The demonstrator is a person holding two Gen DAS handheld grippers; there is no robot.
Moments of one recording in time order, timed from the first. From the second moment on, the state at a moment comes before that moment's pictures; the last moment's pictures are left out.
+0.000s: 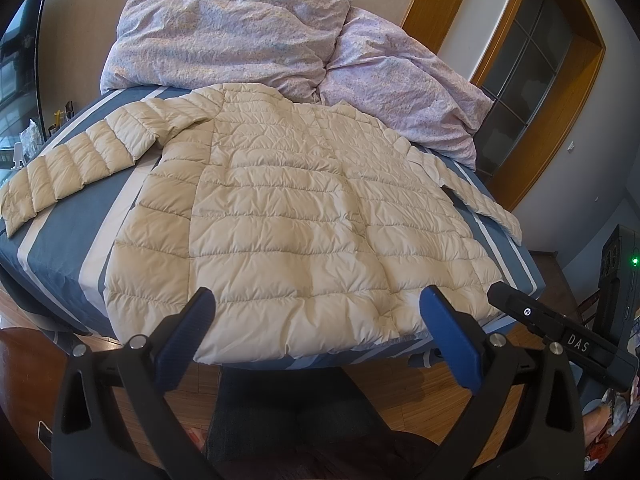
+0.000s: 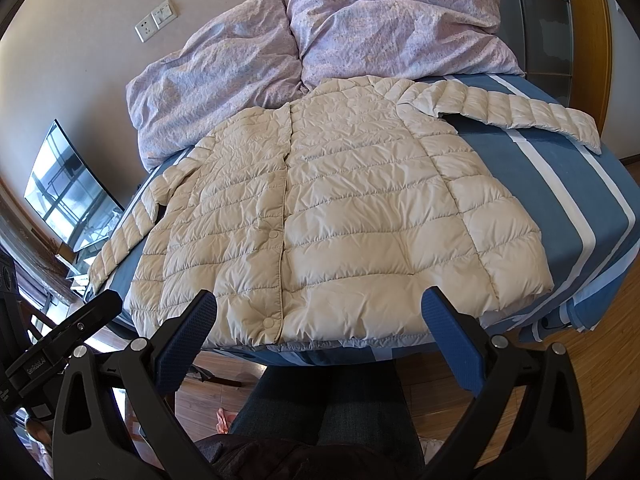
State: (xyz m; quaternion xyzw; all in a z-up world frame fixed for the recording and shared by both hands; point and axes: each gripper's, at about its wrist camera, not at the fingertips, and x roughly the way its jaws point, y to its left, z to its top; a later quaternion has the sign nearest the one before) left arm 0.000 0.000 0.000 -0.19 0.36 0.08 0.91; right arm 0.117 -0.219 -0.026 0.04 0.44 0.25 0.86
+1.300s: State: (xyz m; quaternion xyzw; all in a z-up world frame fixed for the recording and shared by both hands) left arm 0.013 0.006 0.002 -0.19 0.36 0.08 0.91; right arm 0.149 -0.227 -0.041 0.04 0.44 0.24 0.86
